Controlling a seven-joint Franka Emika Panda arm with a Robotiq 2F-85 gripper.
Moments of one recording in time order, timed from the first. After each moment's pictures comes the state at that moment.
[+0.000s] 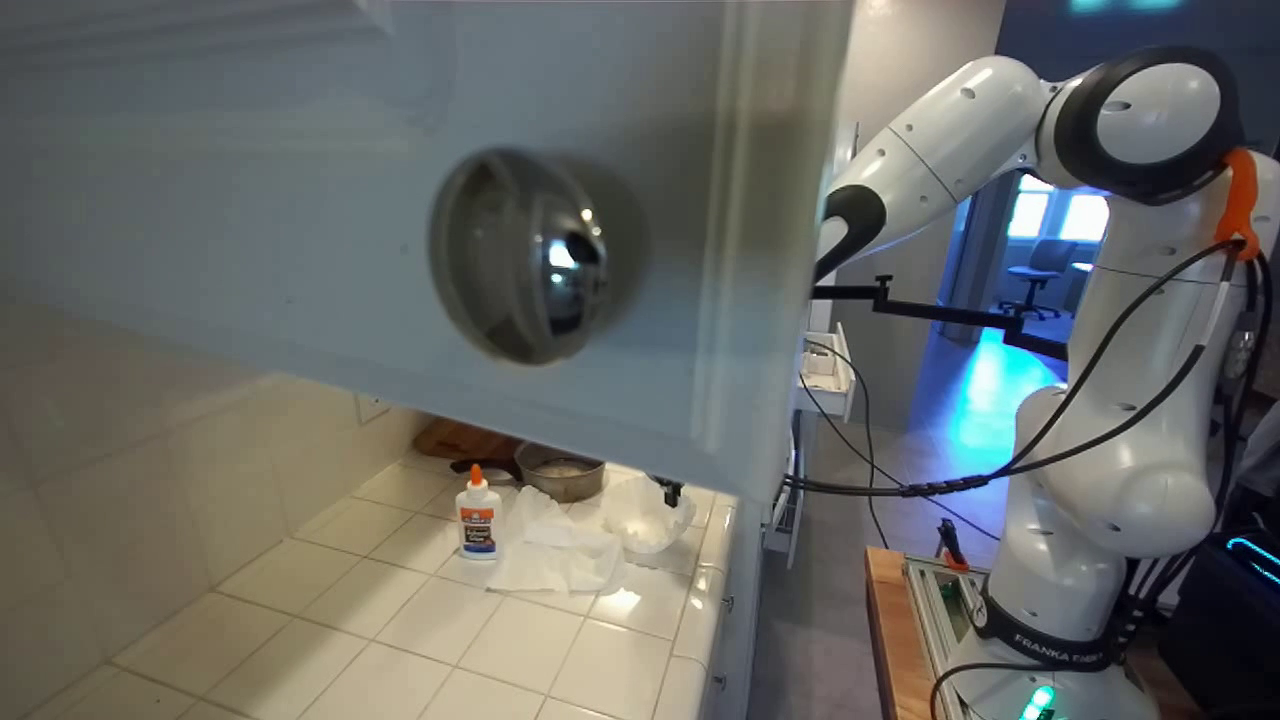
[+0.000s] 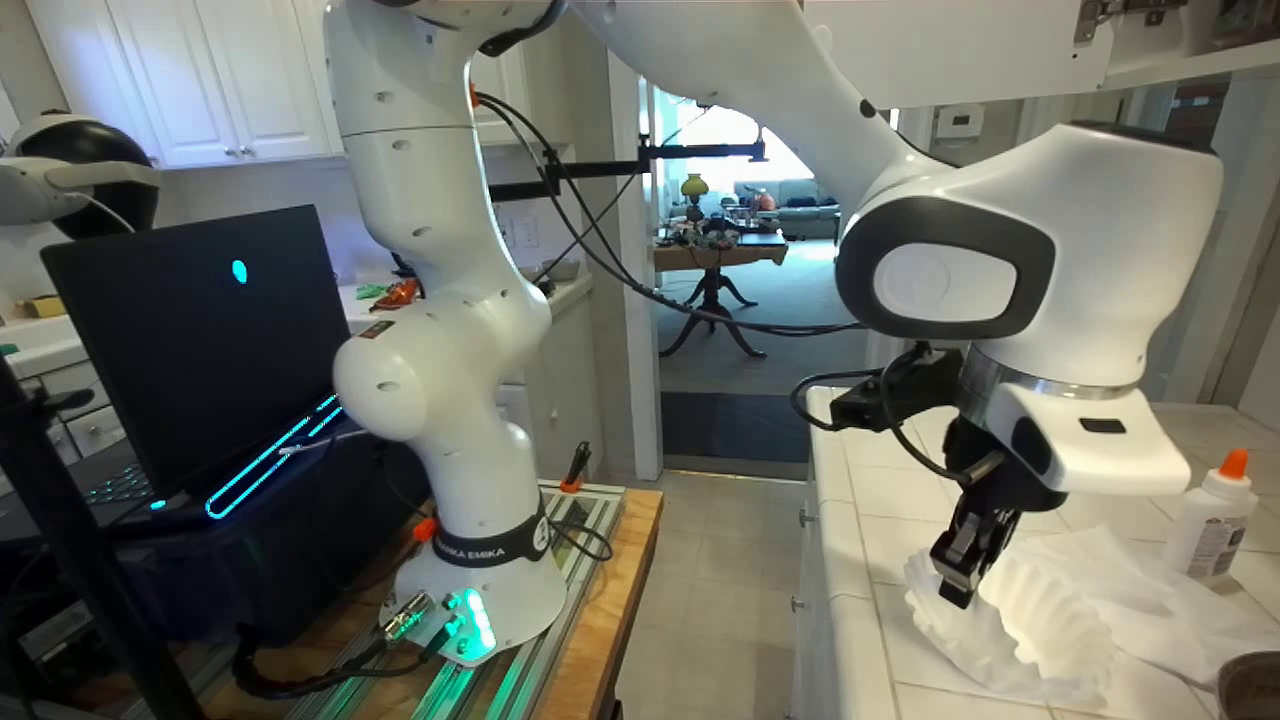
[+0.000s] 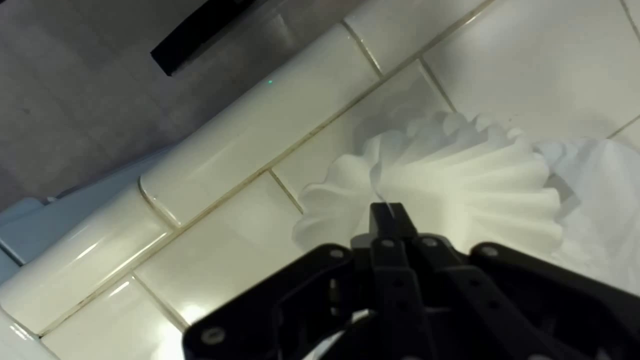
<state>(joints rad) -0.09 -0.04 -0.06 -2.42 0.07 2.31 0.45</state>
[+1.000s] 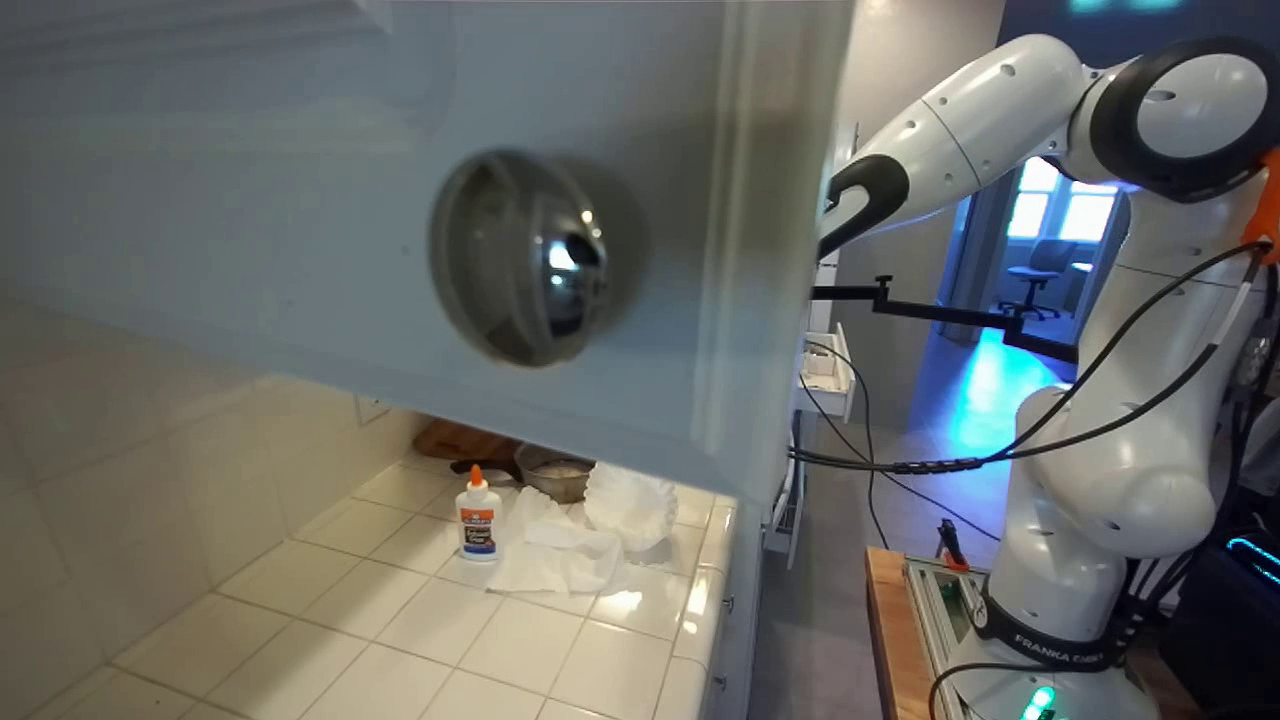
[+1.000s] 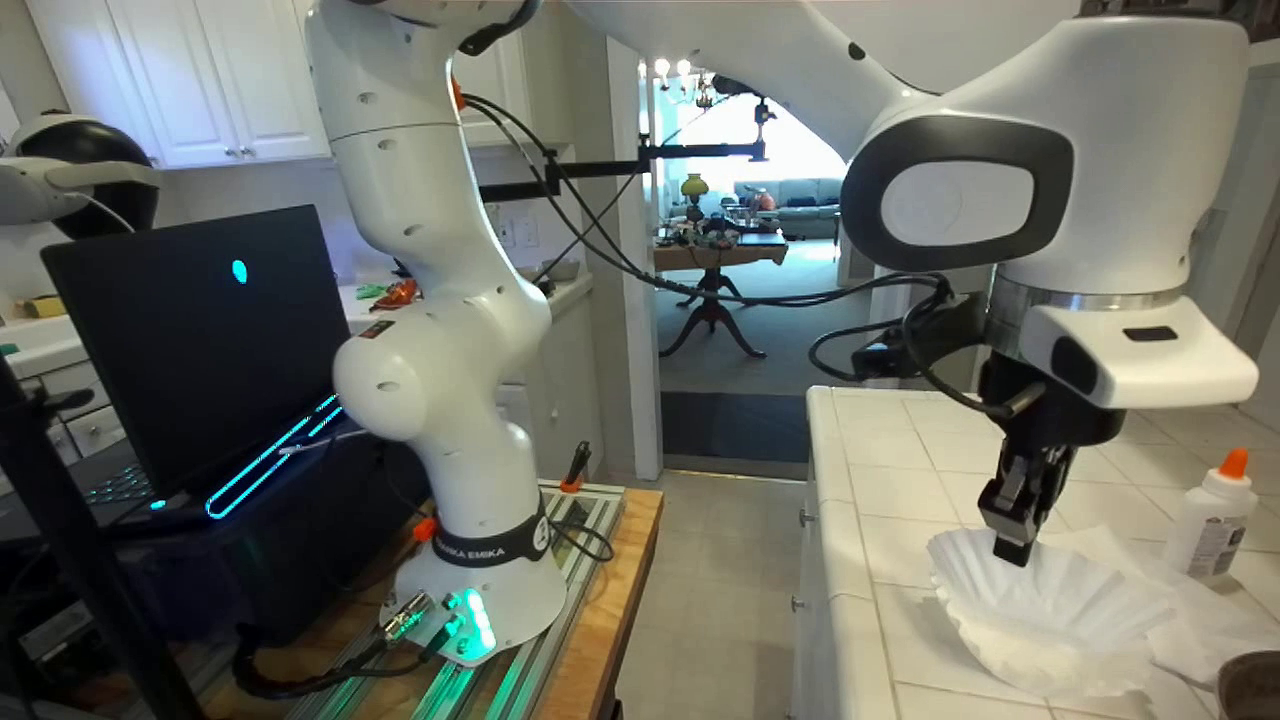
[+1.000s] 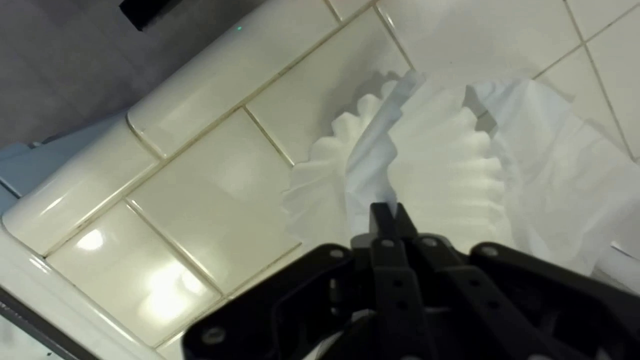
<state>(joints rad) -0.09 -0.12 -0.06 -2.38 0.07 2.31 0.45</state>
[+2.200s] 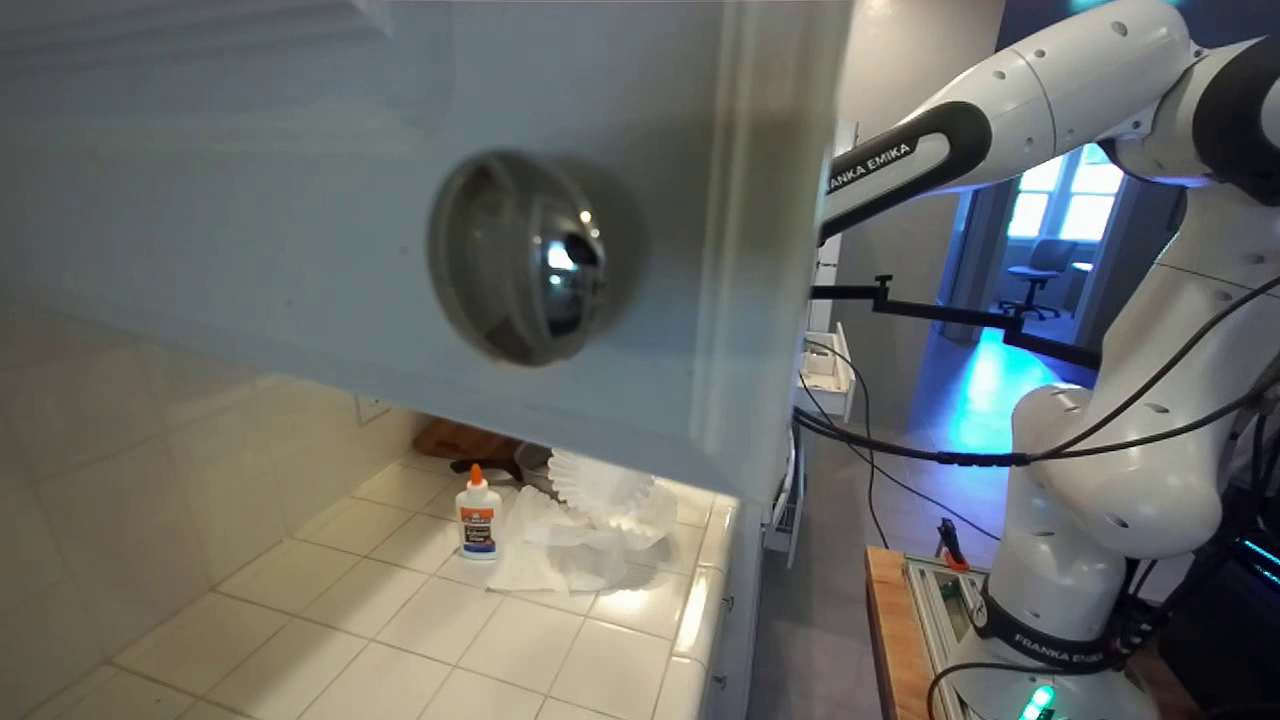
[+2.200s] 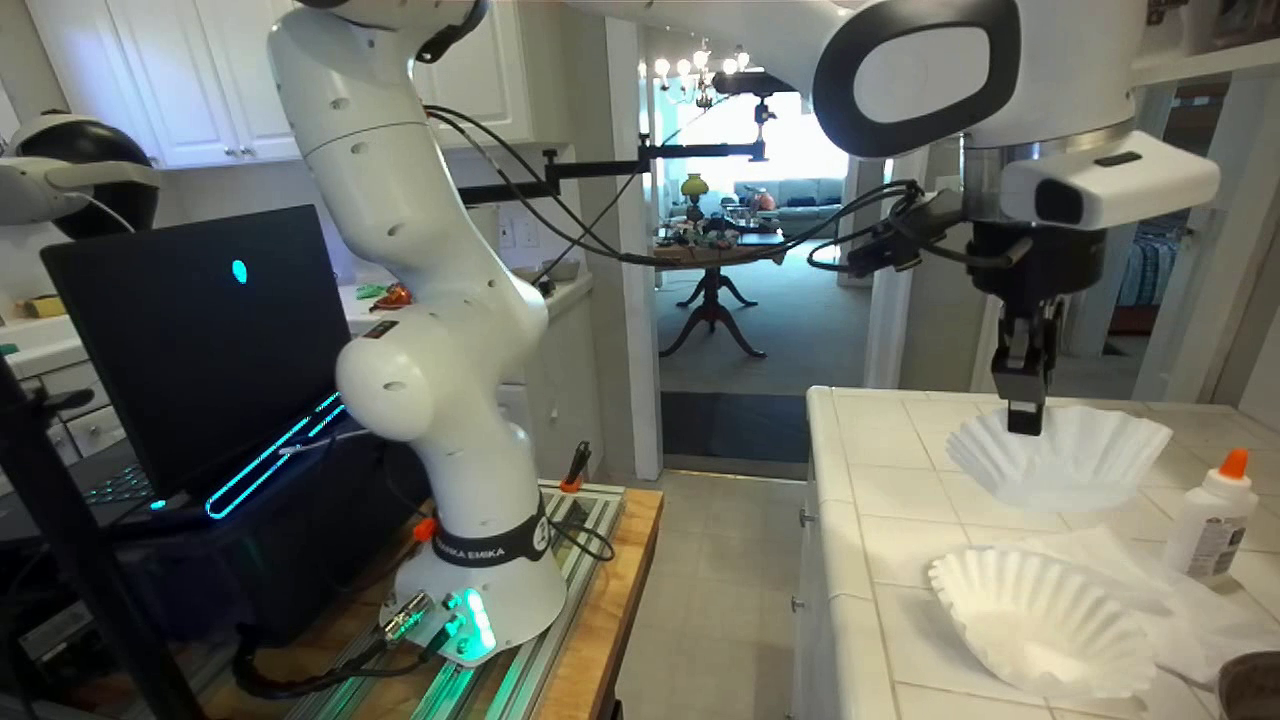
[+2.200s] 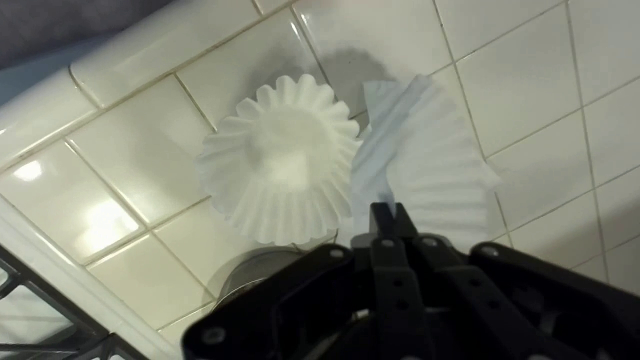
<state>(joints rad) -0.04 -0.27 0.02 -2.37 0.08 2.27 0.42</state>
